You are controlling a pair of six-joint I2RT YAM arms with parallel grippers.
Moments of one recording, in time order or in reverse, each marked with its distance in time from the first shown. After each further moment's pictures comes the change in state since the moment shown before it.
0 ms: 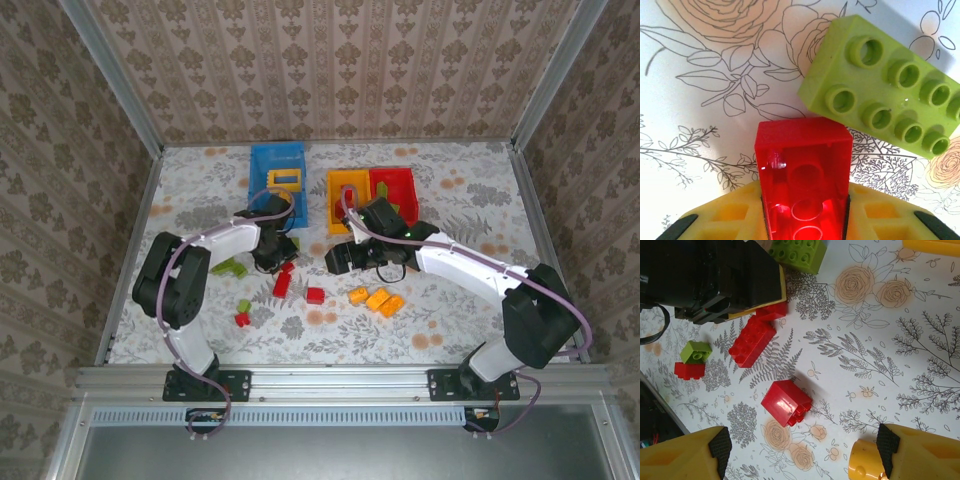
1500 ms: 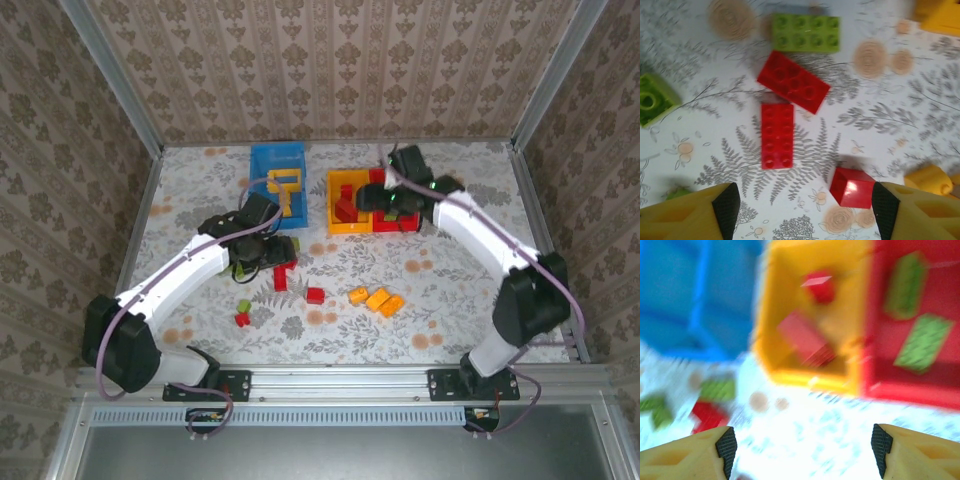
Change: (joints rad) left arm -0.049 -0.406 -0.023 -0.241 -0.055 0.296; right arm -0.198 0.071 0.266 -0.121 0.159 0.024
